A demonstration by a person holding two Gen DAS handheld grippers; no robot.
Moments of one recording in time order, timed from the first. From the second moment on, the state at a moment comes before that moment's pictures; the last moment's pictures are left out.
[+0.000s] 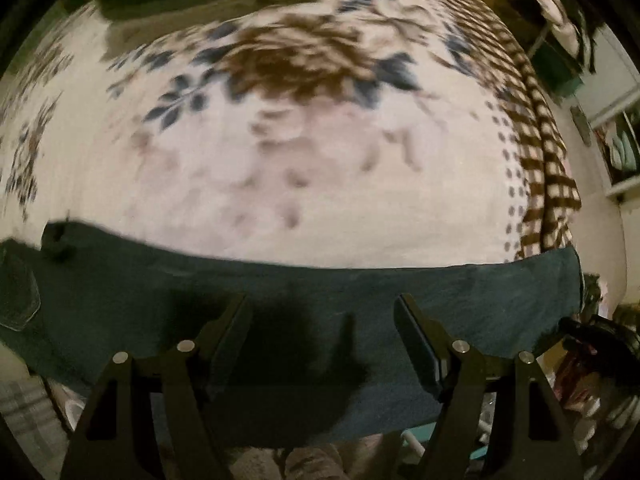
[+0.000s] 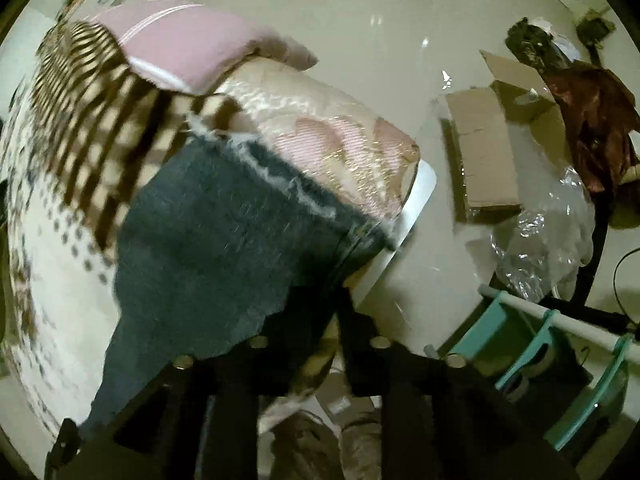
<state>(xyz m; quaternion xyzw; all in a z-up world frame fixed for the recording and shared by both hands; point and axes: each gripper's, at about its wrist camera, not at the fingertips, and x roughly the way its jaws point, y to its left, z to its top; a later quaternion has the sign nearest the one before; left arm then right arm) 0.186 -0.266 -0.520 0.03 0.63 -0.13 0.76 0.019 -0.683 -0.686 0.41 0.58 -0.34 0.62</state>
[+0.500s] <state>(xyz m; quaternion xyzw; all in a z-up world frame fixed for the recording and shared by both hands) 0.186 0.053 -0.492 -0.08 0.62 0.09 0.77 0.111 -0.381 -0.652 0.40 0.67 -0.13 0.61</state>
